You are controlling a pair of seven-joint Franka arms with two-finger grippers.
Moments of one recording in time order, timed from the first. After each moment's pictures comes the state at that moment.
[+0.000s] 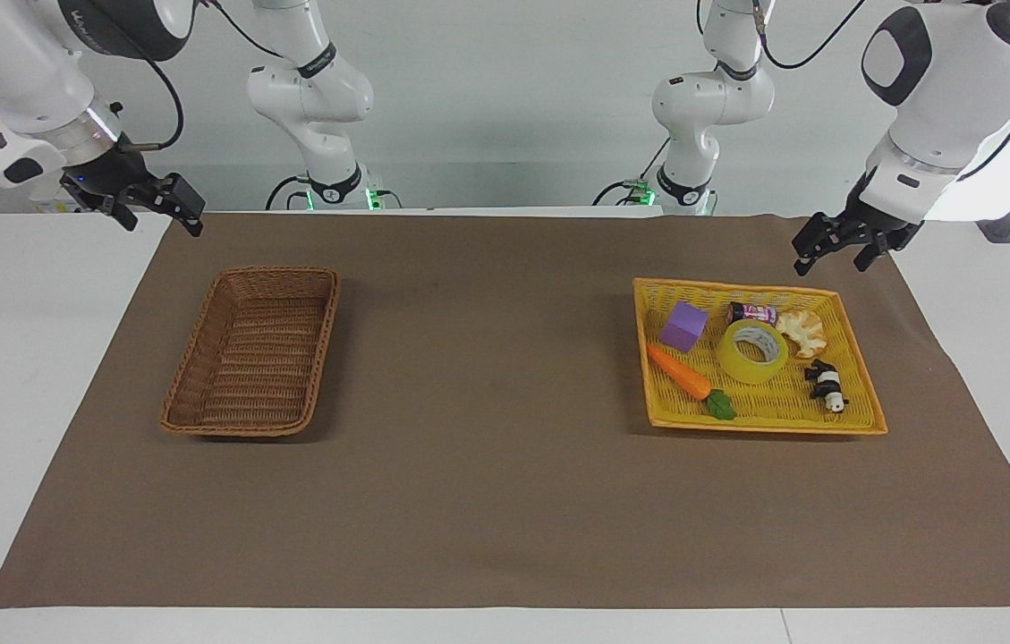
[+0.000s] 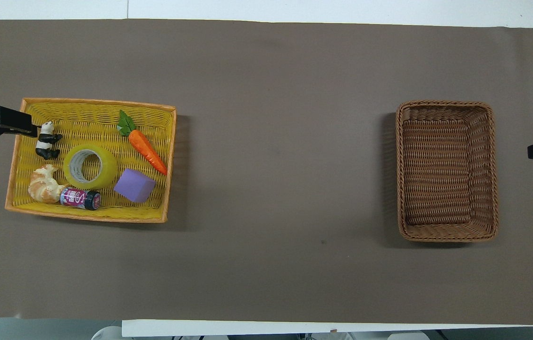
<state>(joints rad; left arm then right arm) 0.02 -0.07 -0.10 -1.76 -0.04 1.69 -0.08 -0.10 -0.03 -0.06 -1.60 0.00 1.42 -0.01</state>
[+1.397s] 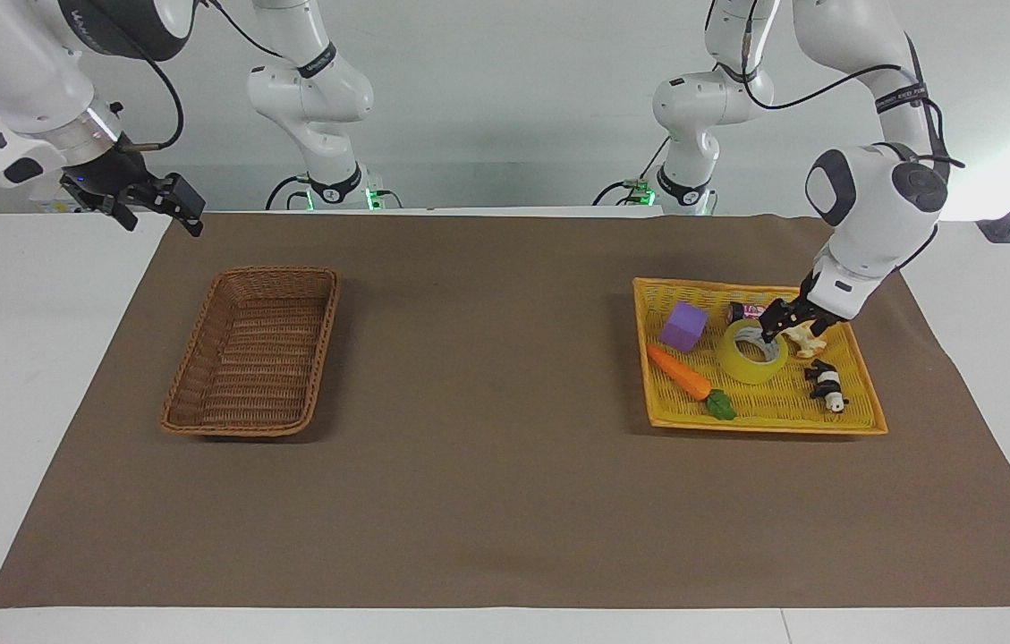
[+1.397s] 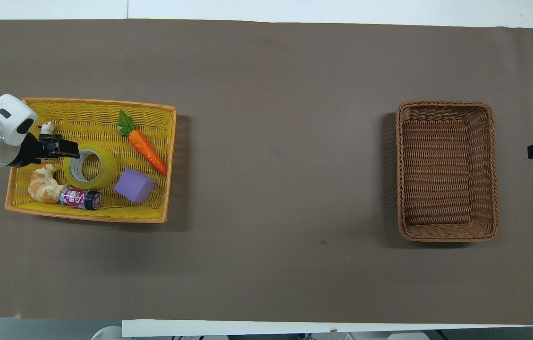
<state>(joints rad) 0.07 0.01 -0.09 -2.20 -0.04 2.19 -0.03 -0.10 -0.03 -0.06 -1.60 0.00 1.42 -0.01</state>
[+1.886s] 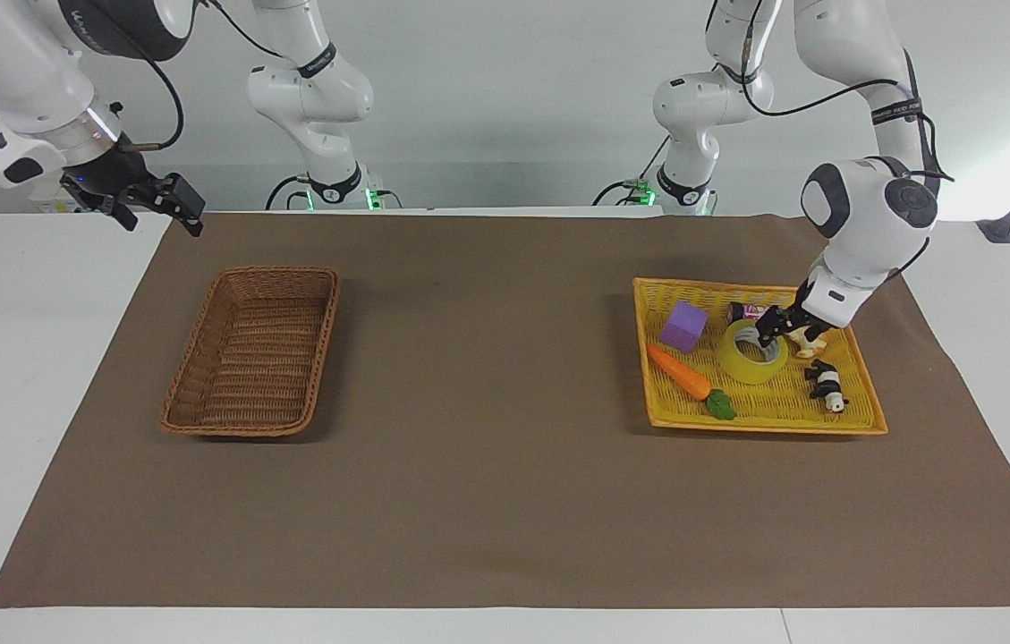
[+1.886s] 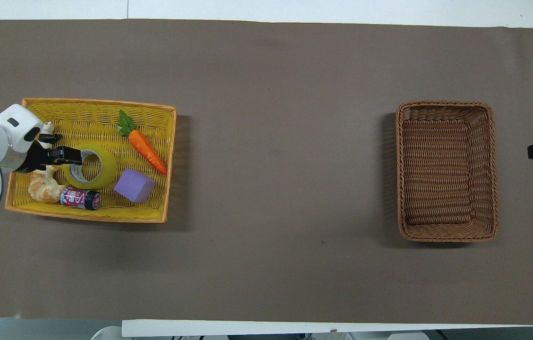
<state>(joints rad) 0.10 0.02 -0.09 -2.24 -0.04 2.23 -0.01 -0.10 -0.03 -0.06 -1.60 0.00 1.42 -0.01</state>
